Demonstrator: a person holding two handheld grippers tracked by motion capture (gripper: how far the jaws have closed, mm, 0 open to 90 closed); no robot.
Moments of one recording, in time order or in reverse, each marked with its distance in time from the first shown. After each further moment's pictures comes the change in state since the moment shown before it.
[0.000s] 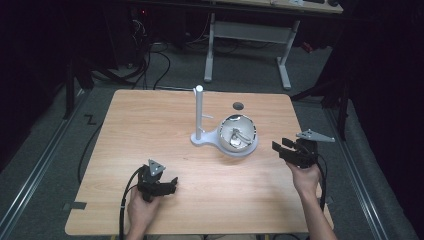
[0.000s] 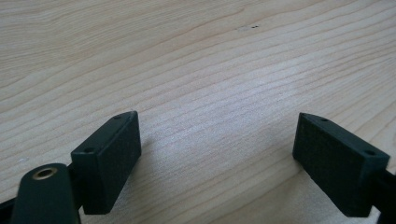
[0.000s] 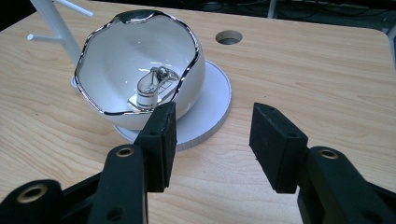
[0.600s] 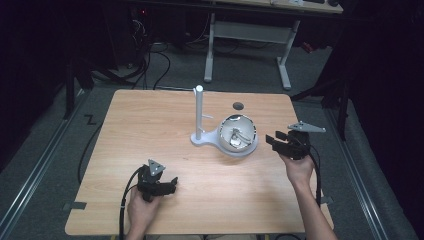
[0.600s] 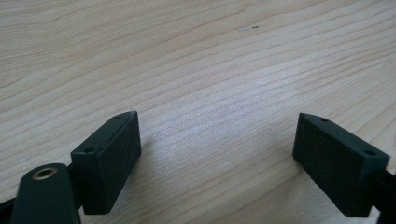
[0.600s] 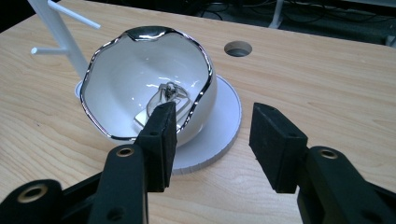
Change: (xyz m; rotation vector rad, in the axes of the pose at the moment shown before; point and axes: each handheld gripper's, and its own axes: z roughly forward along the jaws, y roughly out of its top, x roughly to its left) left arm 0.000 0.000 0.000 -0.001 0.002 -0.002; right arm 0.009 0.022 0.017 0.010 0.010 -0.035
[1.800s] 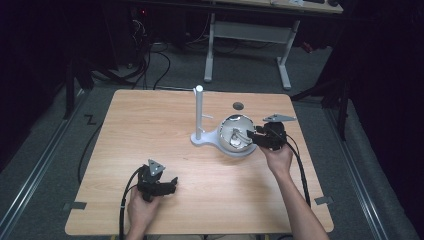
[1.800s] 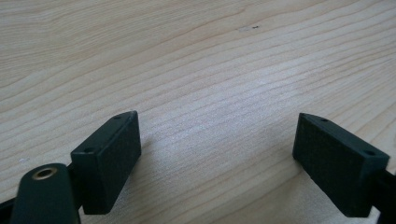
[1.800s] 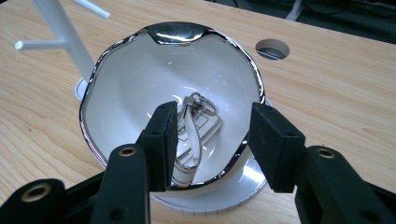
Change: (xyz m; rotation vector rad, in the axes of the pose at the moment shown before) left arm 0.000 0.000 0.000 0.000 0.000 -0.001; right arm 0.027 0.021 0.059 0.069 0.030 -0.068
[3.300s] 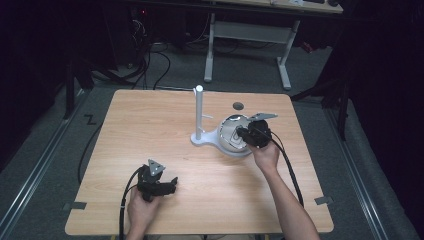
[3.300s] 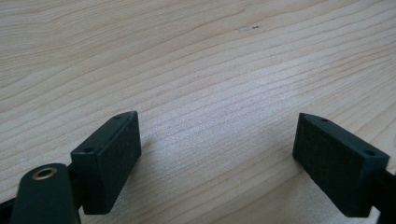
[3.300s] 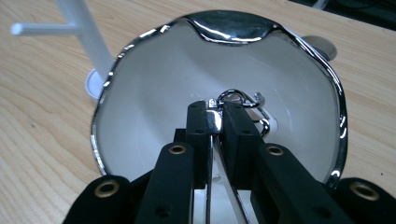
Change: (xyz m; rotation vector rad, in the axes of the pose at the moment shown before) left arm 0.000 0.000 0.000 0.000 0.000 0.000; right arm 0.020 0.008 0.041 0.063 0.050 -0.061
